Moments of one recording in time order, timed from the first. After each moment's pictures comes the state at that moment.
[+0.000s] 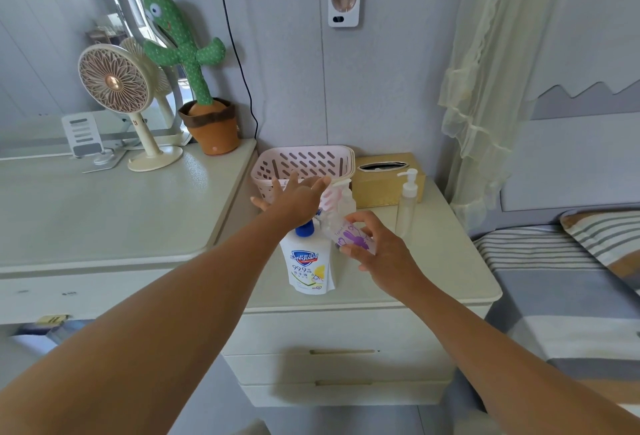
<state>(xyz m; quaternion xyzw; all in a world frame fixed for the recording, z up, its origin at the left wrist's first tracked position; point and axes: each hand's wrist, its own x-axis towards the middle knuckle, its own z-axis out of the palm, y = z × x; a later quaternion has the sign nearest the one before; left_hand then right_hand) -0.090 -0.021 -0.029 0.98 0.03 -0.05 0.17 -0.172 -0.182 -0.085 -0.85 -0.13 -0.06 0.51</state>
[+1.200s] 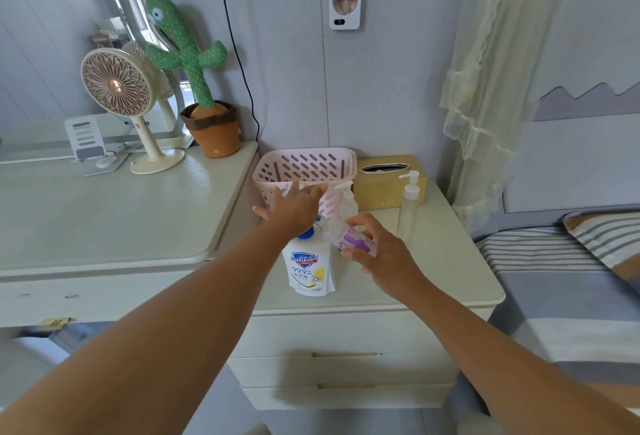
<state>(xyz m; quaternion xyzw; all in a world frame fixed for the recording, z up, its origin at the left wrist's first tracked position) -0.092 -0.020 -0.036 0.99 0.04 -0.05 0.16 -0.170 -0.181 -0.085 -0.85 -0.14 -0.05 0.51</state>
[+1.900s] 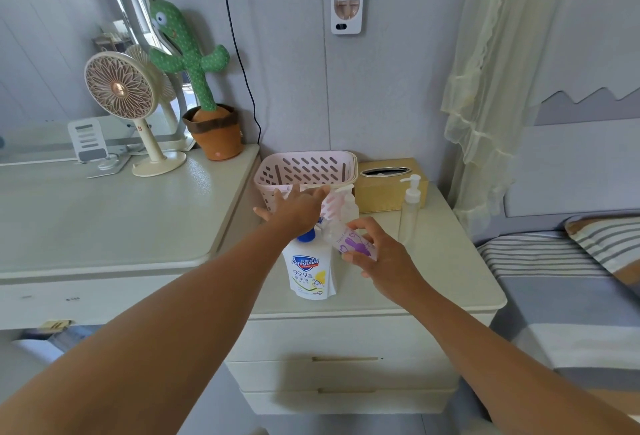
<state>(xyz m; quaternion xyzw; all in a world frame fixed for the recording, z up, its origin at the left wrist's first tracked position) -0.082 -0.018 -0.039 0.98 0.04 -0.06 0.17 -0.169 -0.181 -0.087 -0.84 -0.14 -0.05 0.52</state>
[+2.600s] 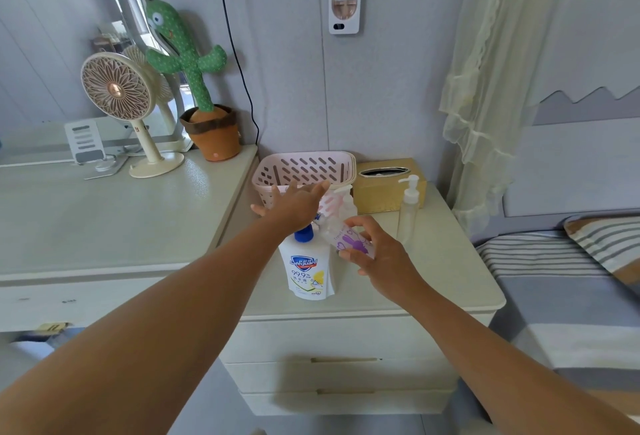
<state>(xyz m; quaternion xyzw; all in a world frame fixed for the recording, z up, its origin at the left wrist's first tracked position) -0.064 -0.010 -0.044 0.98 0.02 -0.05 0.16 -0.167 -0.180 -0.085 -0.83 -0.14 -0.05 0.53</state>
